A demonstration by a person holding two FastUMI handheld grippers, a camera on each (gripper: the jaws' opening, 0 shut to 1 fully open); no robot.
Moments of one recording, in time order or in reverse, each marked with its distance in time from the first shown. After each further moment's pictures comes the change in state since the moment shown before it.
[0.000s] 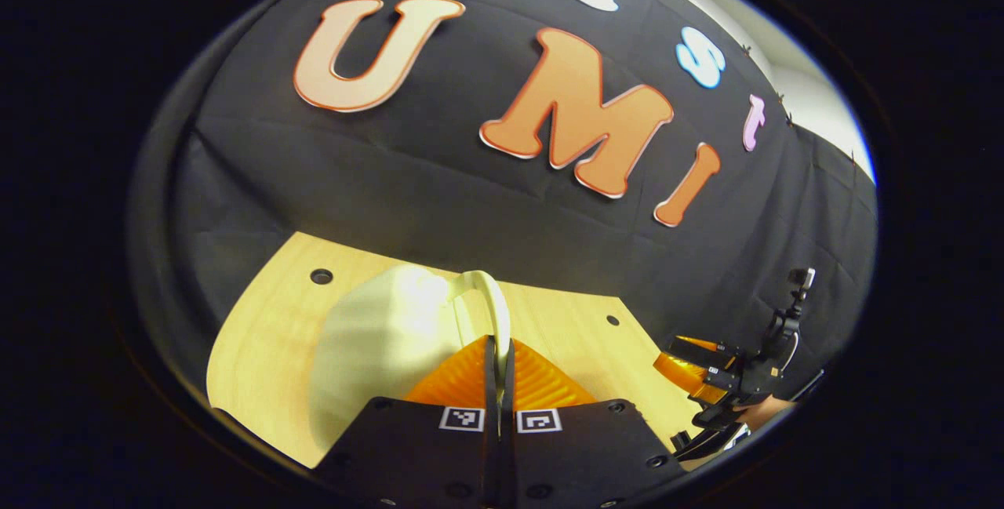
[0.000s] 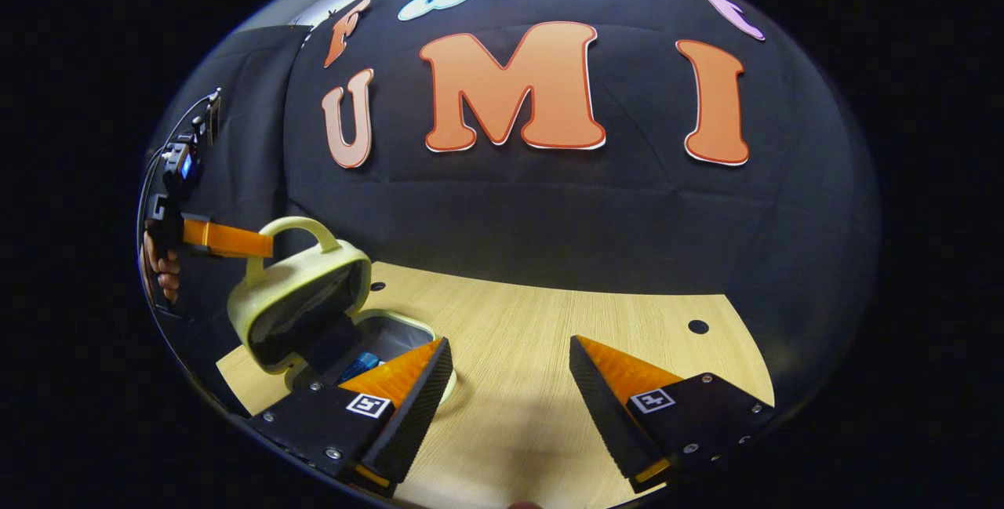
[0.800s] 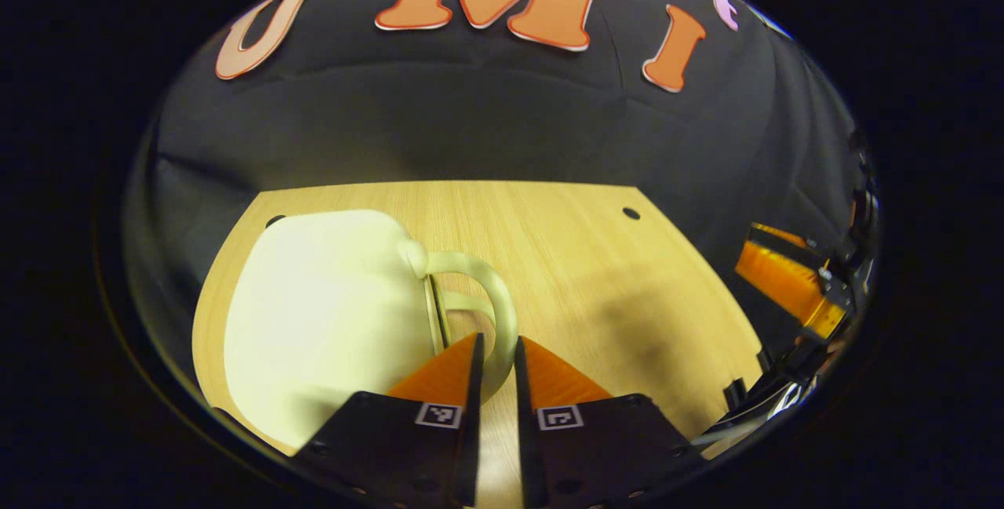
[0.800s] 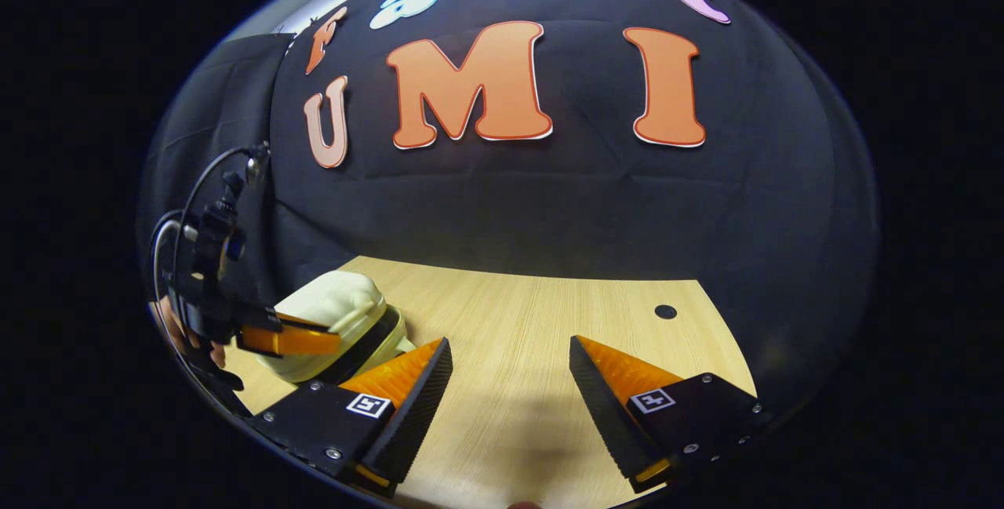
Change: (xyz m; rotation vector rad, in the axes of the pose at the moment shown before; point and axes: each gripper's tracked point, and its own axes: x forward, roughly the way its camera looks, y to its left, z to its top) left arm 0.092 -0.066 -0.159 0.210 0.330 0.093; right arm -0.037 -0.069 -0.025 0.029 0.015 -0.039
